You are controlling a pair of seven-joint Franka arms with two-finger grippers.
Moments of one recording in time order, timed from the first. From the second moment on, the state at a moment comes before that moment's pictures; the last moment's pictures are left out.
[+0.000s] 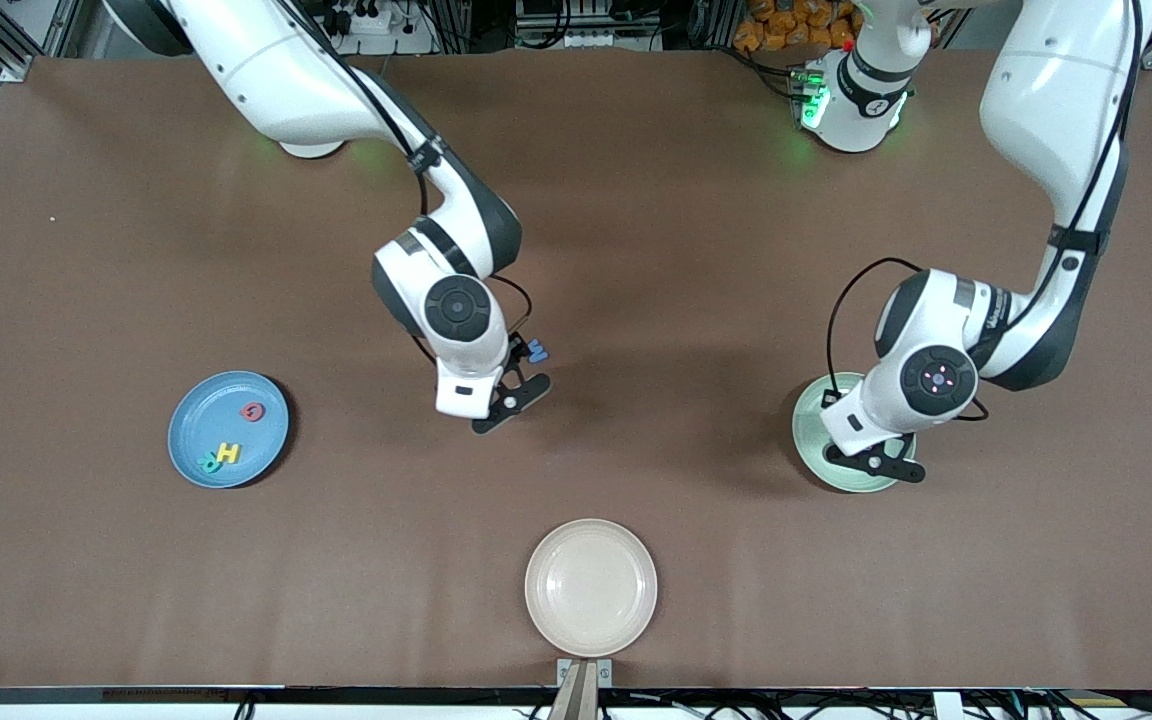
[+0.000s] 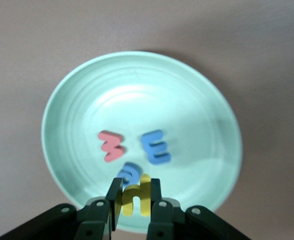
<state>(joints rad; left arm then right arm) 0.00 0.62 -0.26 -1.70 0.32 2.10 -0.14 0.49 0.70 0.15 -1.55 -0.12 2.14 0.05</state>
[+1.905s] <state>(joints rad) -0.06 0.04 -0.09 -1.48 0.01 1.52 -0.07 0.65 0.71 0.21 -1.68 -0.12 2.32 0.29</state>
